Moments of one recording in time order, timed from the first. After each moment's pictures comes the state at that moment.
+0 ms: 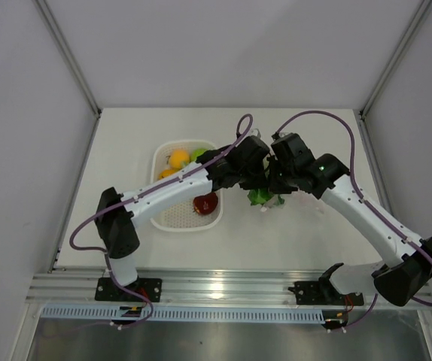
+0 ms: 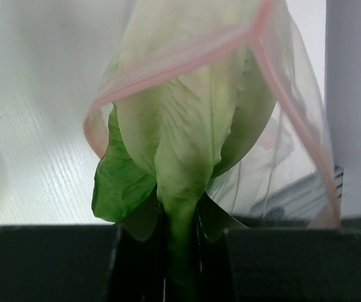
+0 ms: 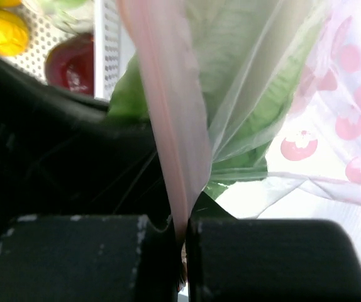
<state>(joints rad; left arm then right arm) -0.98 1.83 1.77 -0.76 -0.16 -0.92 0.67 1.31 1.37 -0.96 0.11 0.54</state>
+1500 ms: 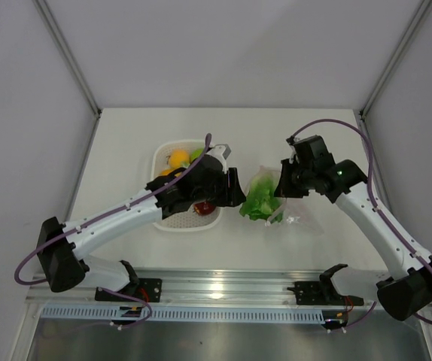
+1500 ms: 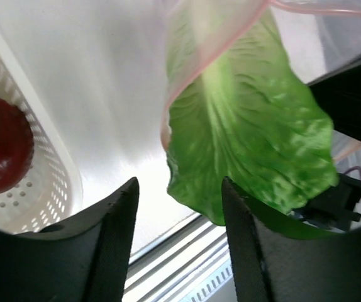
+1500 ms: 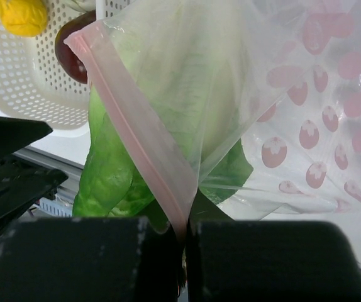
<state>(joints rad) -0.93 1.35 1.18 -0.48 -0.04 -0.73 0.49 1.21 1.25 -0.95 -0.13 0.48</state>
